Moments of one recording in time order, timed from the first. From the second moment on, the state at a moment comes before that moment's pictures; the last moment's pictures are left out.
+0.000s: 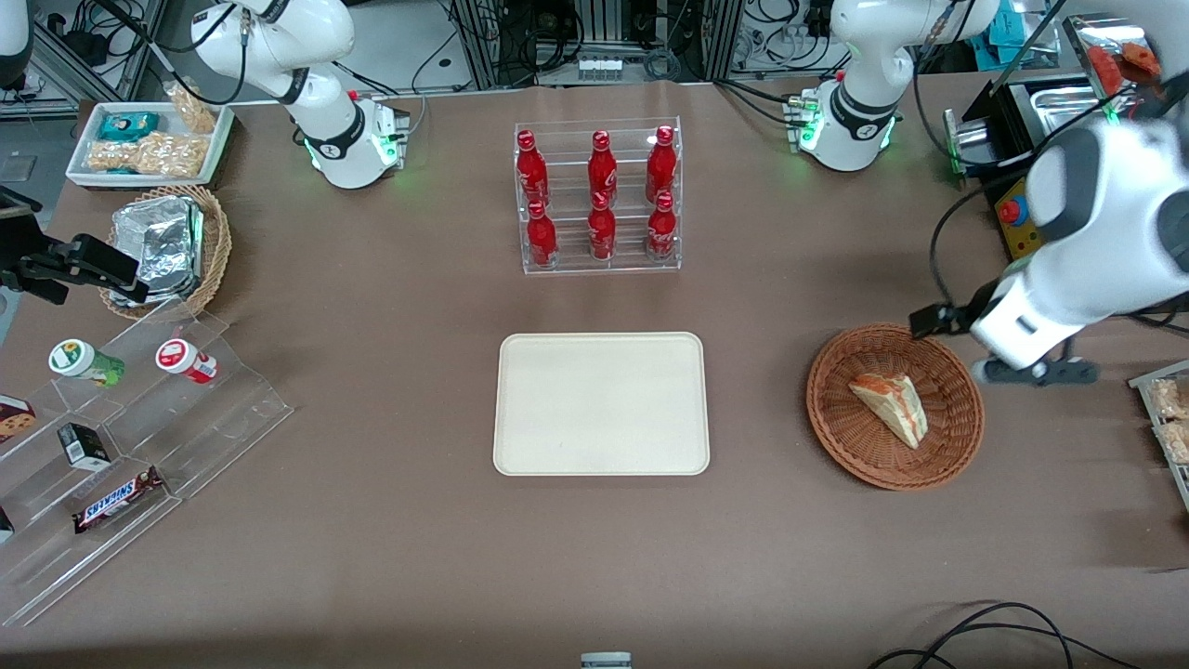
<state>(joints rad) 0.04 0.15 -0.10 -1.94 -0.03 1.98 -0.03</state>
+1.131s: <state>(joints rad) 0.03 0.35 -0.10 -2.08 -0.03 2.39 -0.85</state>
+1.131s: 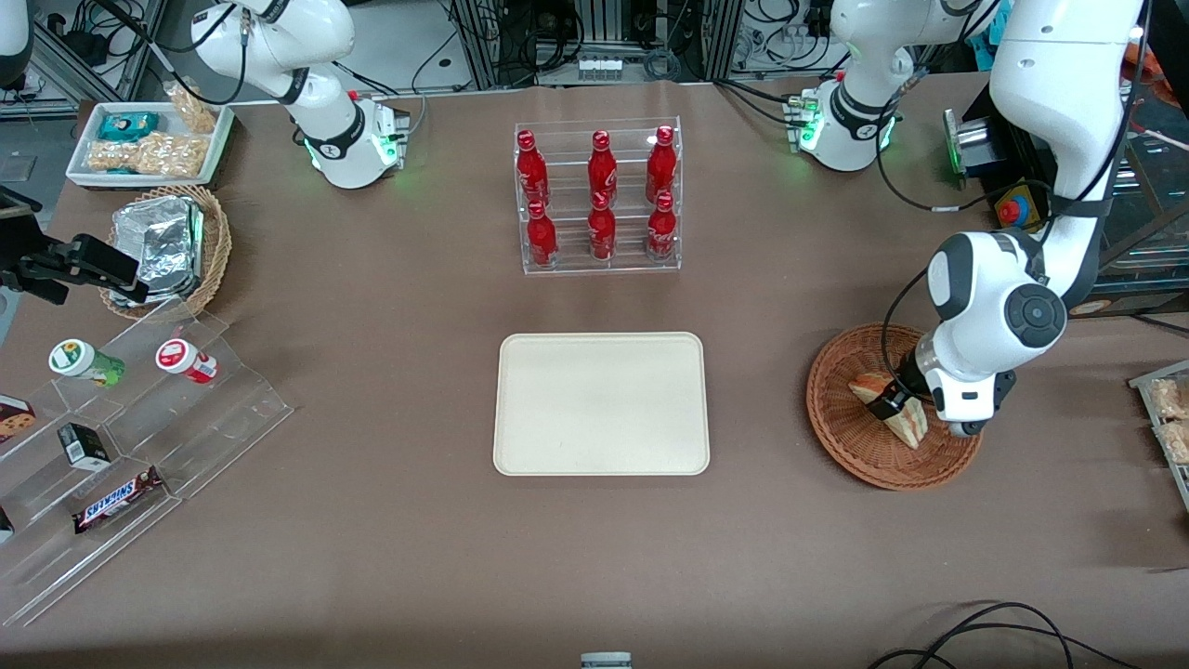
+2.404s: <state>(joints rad) -0.35 0.47 -0.16 -1.71 0.08 2.13 -0.83</state>
